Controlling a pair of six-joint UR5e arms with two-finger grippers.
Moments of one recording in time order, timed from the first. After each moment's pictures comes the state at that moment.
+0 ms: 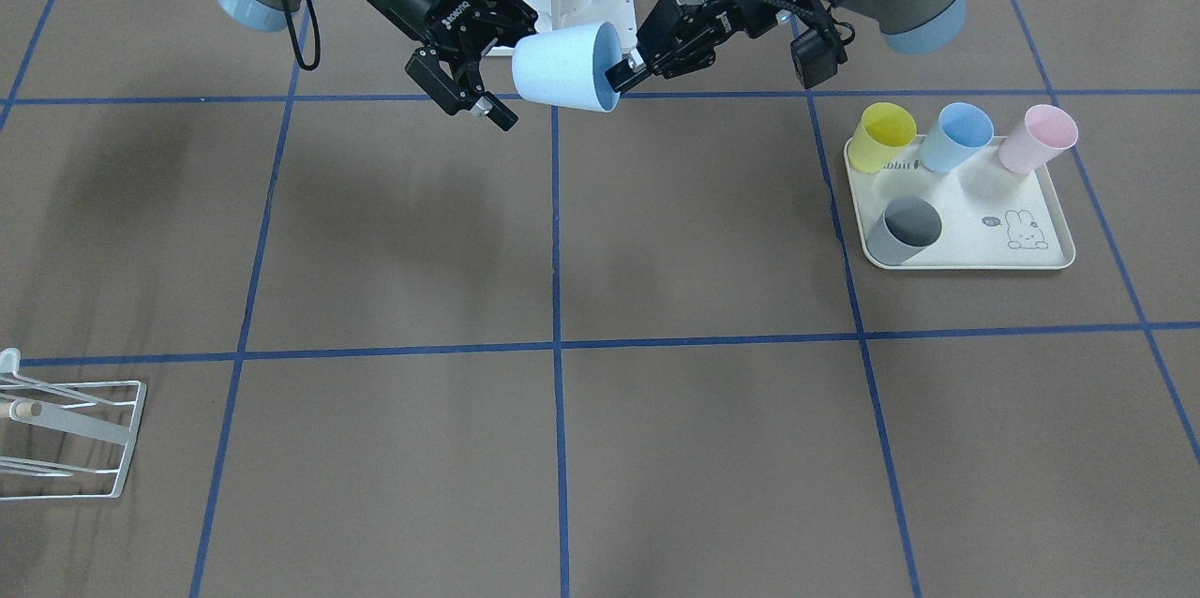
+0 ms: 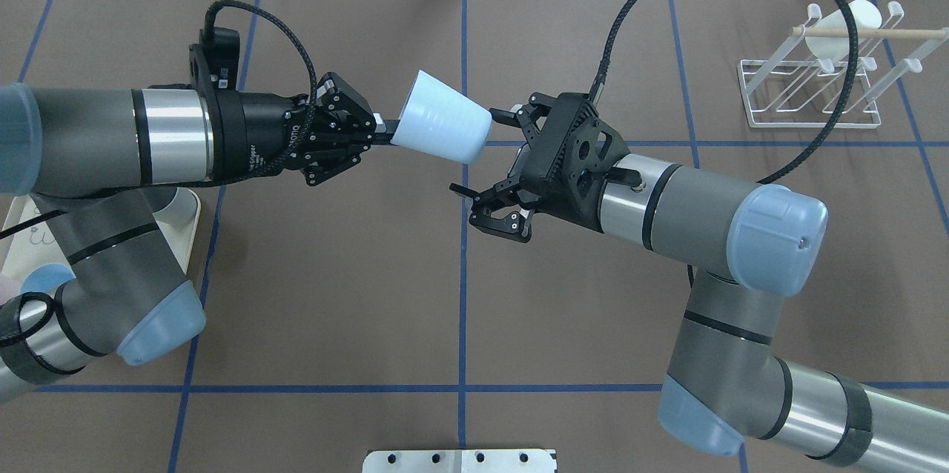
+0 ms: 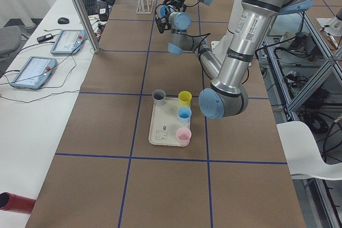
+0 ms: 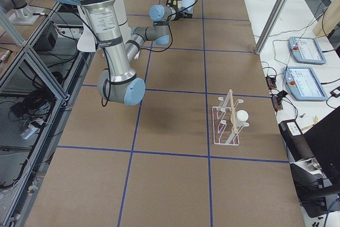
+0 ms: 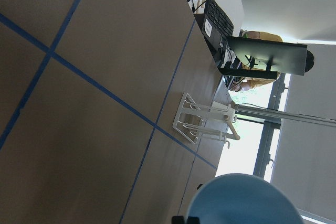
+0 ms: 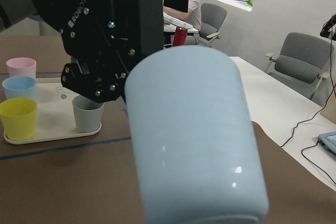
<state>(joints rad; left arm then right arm) -0.65 -1.98 -1.88 -2.70 -1.89 -2.06 0.45 -1.15 1.91 -0.59 1.50 0.17</state>
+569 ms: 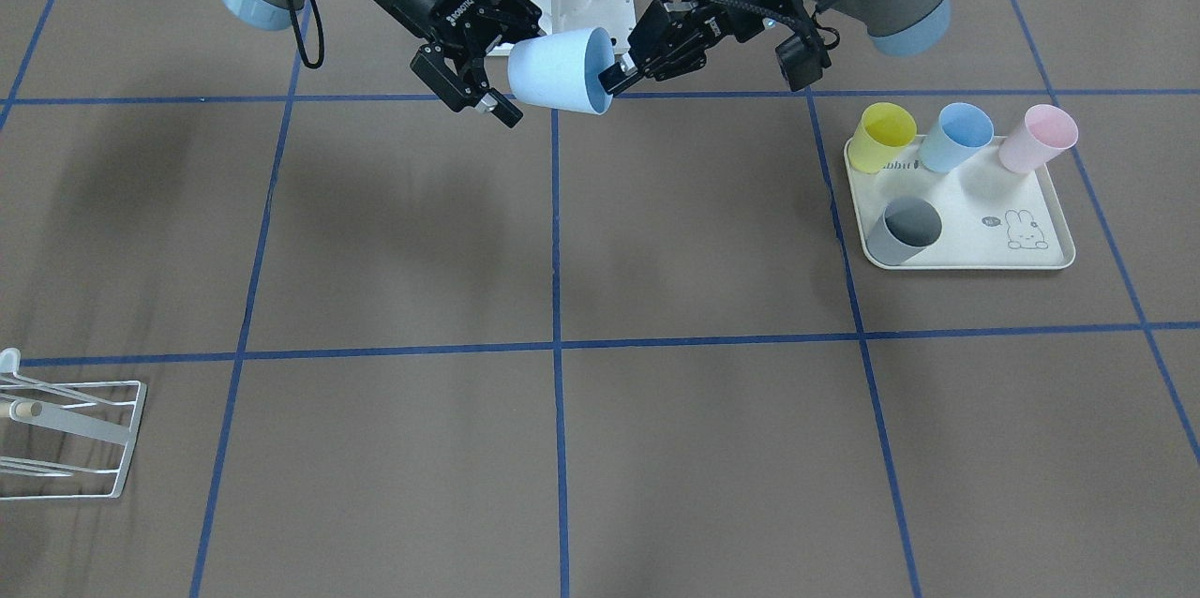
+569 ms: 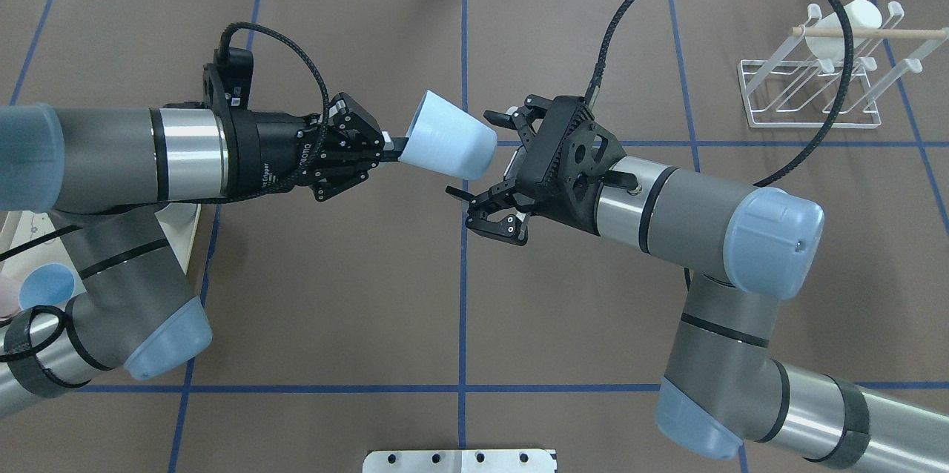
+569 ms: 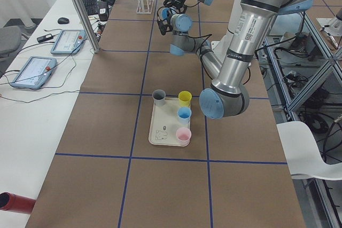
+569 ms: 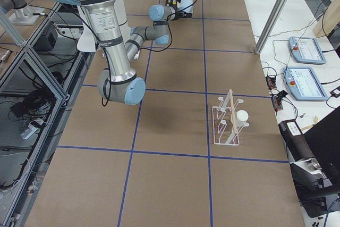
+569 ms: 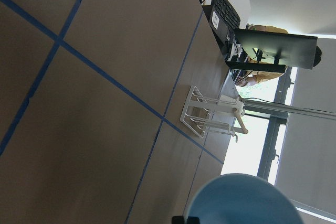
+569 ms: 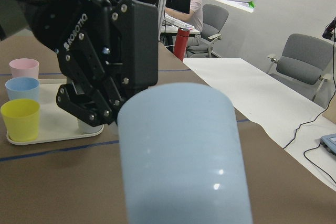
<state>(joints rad) -0.62 -1.98 -1.86 -2.70 -1.87 -2.06 0.45 -1.15 1.91 -0.59 1.50 0.16</state>
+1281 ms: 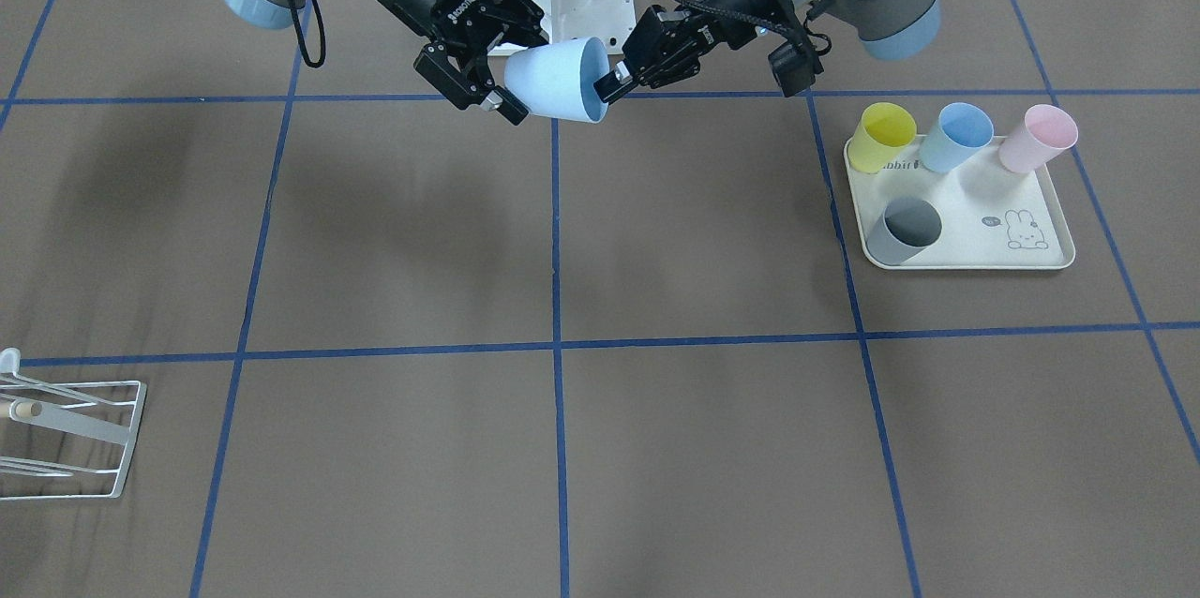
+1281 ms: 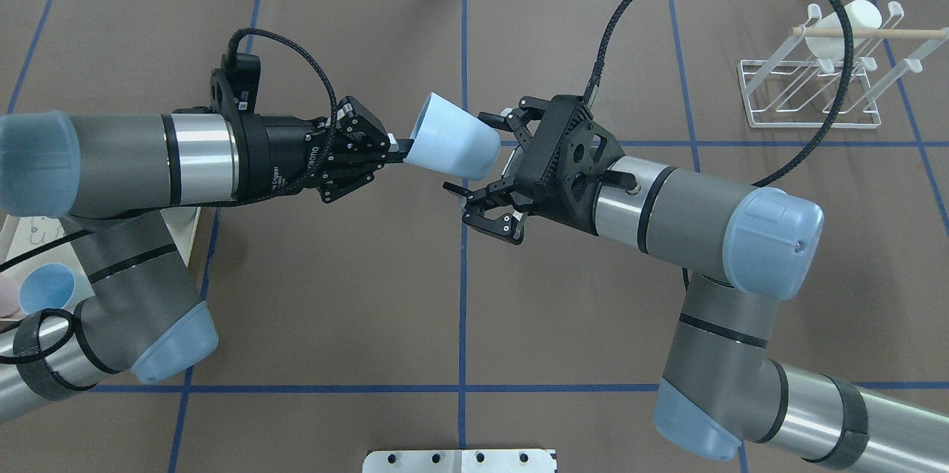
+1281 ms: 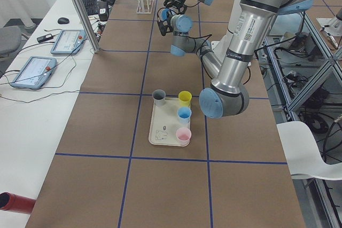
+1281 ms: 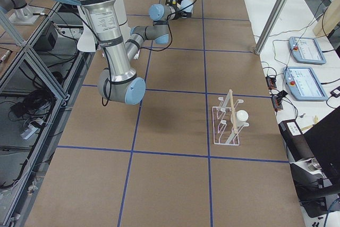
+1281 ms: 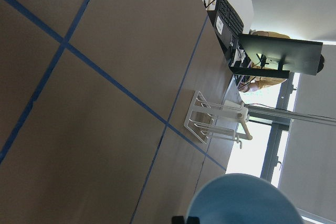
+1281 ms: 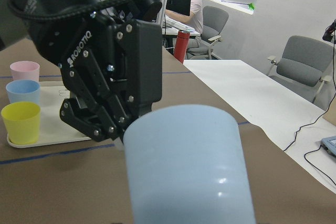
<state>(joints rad) -0.61 -1.98 -1.85 -2.70 -1.85 -2.06 0.45 -1.14 1.91 -0.58 1.49 0.16</state>
